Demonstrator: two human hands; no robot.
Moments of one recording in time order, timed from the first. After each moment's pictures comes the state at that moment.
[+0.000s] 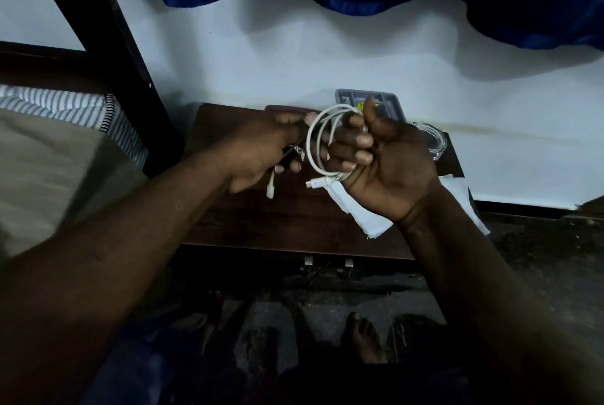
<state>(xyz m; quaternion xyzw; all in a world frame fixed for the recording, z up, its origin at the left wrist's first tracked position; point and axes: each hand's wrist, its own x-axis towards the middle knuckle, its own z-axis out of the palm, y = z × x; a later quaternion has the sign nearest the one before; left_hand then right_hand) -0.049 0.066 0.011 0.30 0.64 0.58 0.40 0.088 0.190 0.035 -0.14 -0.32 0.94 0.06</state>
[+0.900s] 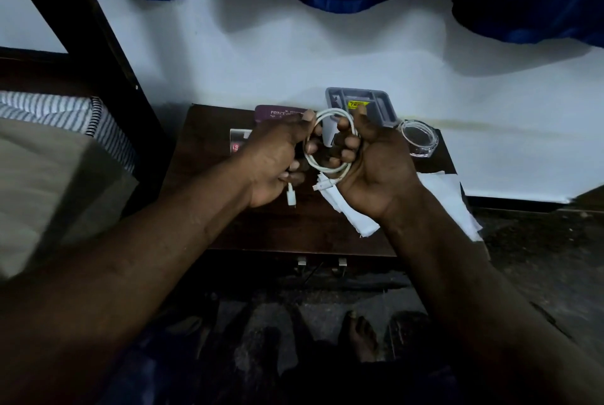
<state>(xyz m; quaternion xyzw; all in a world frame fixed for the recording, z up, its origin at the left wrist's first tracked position) -0.022 0.089 0.009 0.14 0.57 0.65 0.48 0.083 0.186 0.029 -0.30 -0.32 0.88 0.19</state>
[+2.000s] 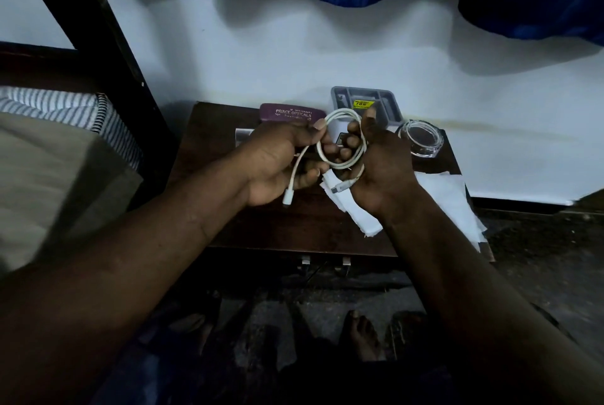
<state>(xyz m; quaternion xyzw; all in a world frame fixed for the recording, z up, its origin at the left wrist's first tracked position) -0.023 0.079 0.018 0.13 0.57 0.63 0.52 0.076 0.187 0.018 -0.38 -0.40 0.80 0.23</state>
